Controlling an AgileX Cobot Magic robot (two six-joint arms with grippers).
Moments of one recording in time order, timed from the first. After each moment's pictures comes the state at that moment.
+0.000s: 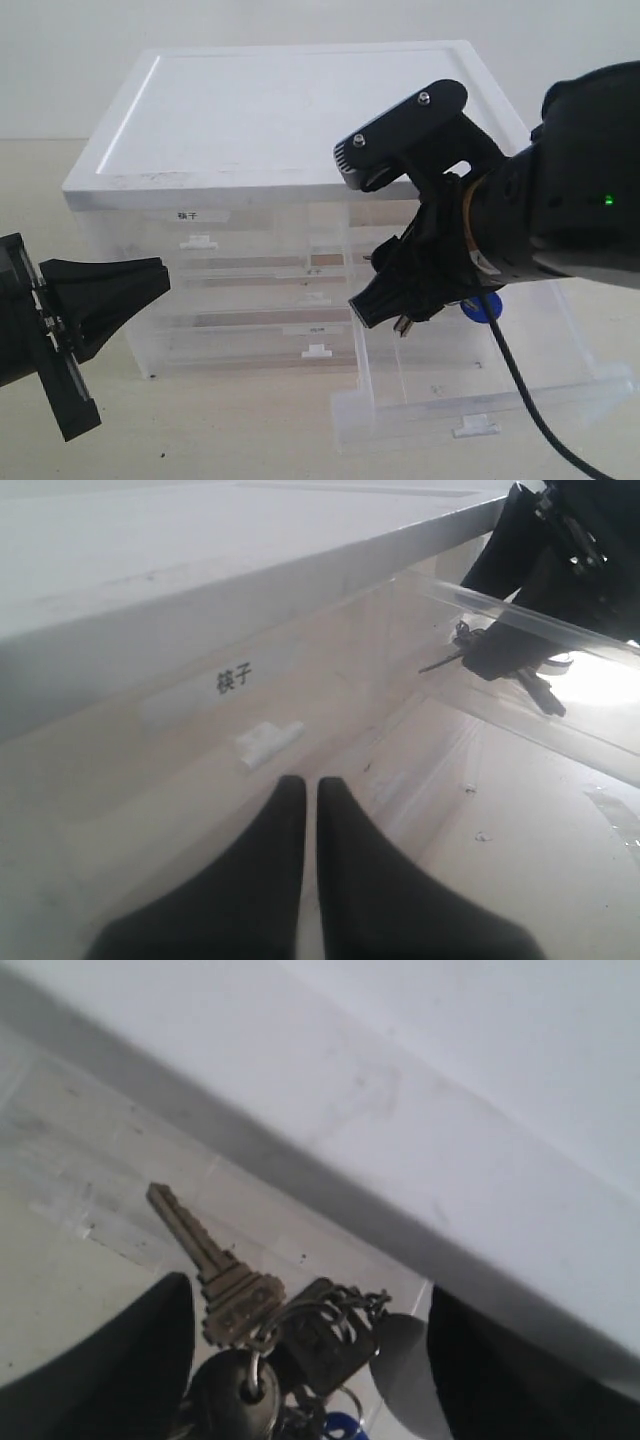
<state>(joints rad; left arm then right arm) -0.08 1.44 -0.16 0.88 -1.21 -0.24 0.94 1.39 -0.88 -0.75 0.73 0.78</state>
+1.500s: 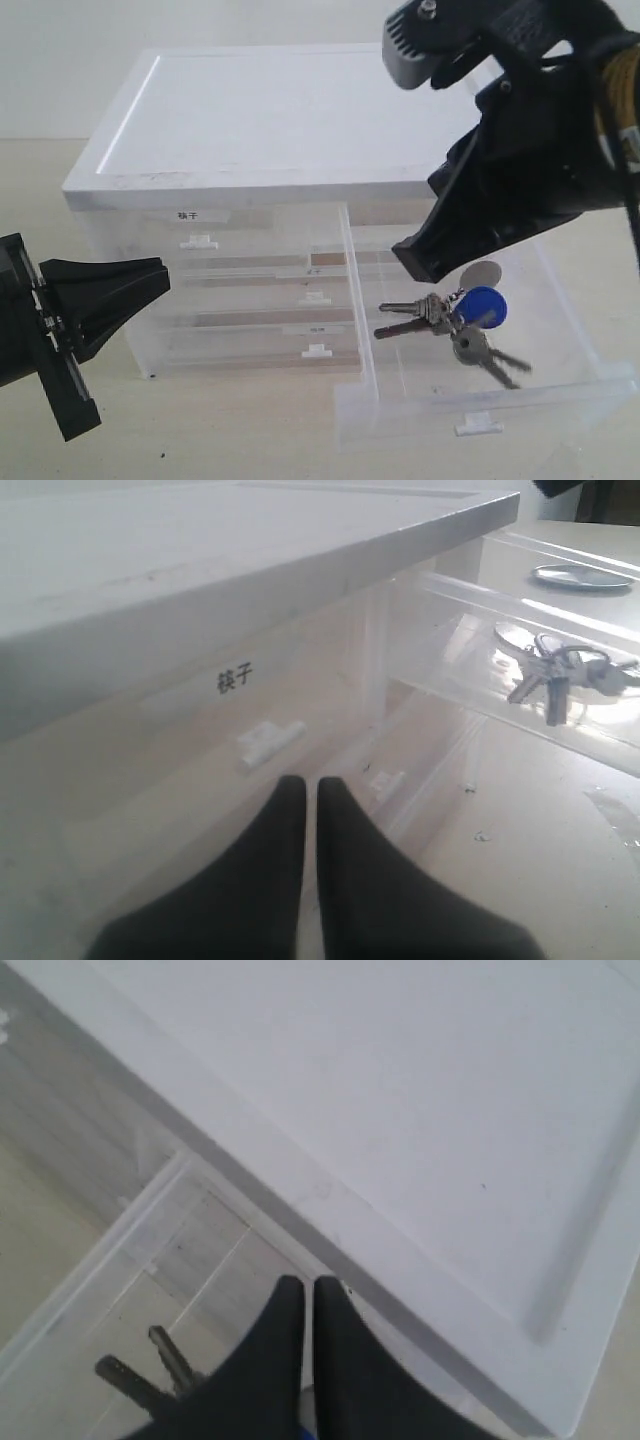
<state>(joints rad) -0.08 1.44 -0.16 0.88 -1.21 -0.24 0.94 1.12 -0.94 -0.56 0.74 0.40</state>
